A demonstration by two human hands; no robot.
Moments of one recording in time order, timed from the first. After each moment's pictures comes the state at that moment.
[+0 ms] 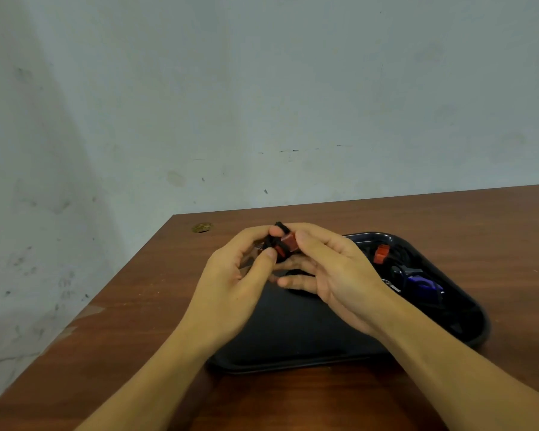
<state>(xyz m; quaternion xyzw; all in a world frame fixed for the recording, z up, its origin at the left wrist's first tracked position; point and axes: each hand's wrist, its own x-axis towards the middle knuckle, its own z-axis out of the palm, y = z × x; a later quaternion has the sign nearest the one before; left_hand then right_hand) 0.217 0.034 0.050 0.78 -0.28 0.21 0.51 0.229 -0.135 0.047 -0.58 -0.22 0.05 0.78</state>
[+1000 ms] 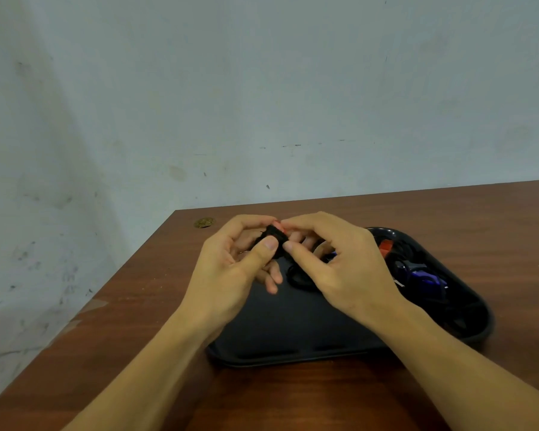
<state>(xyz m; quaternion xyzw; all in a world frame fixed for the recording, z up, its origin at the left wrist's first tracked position) 0.223 0.038 0.053 0.68 -0.23 0.11 0.68 0.235 -0.139 0.041 -0.79 -0.29 -0.36 0.41</state>
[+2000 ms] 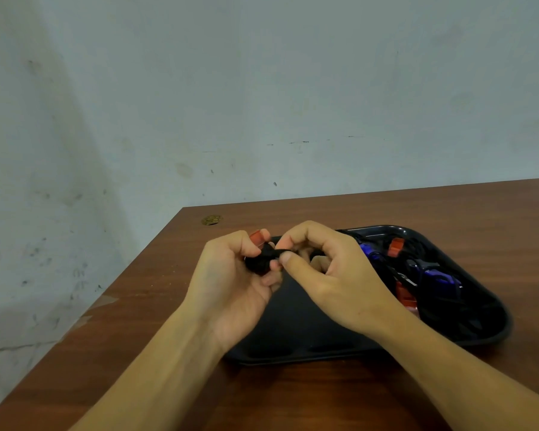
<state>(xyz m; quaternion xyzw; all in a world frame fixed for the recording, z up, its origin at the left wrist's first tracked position) 0.209 0.030 0.068 0.46 0.01 -0.08 0.88 0.216 -0.118 0.046 -0.77 -0.28 -0.15 0.56</state>
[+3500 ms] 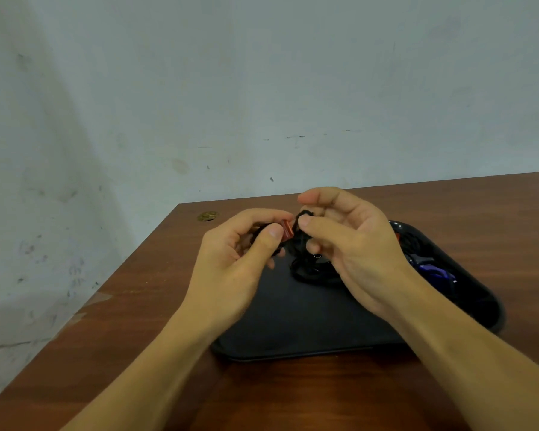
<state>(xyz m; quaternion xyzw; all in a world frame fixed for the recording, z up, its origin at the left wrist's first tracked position) 0.215 0.035 0.057 0.73 -0.27 0.21 0.58 0.223 -0.134 0.063 -0.57 -0.21 -0.07 0.79</state>
